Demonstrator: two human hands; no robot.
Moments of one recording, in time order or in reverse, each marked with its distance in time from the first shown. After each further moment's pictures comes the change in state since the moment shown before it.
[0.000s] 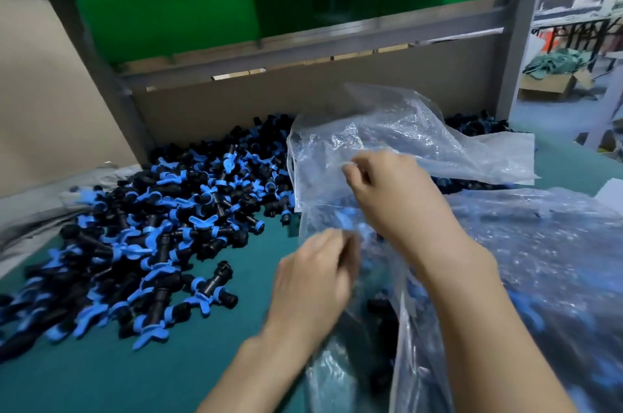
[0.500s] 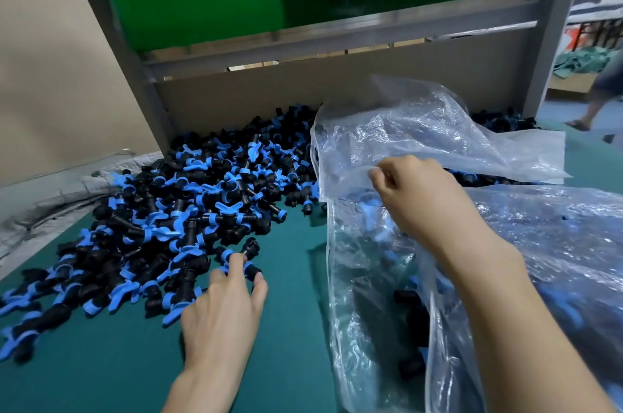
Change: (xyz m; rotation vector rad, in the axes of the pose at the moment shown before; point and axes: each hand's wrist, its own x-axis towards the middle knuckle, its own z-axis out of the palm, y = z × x) left_hand -0.070 -0.097 -0.040 0.652 -0.047 -0.570; right_hand -0.002 -0.001 0.013 -0.091 -0.056 0.036
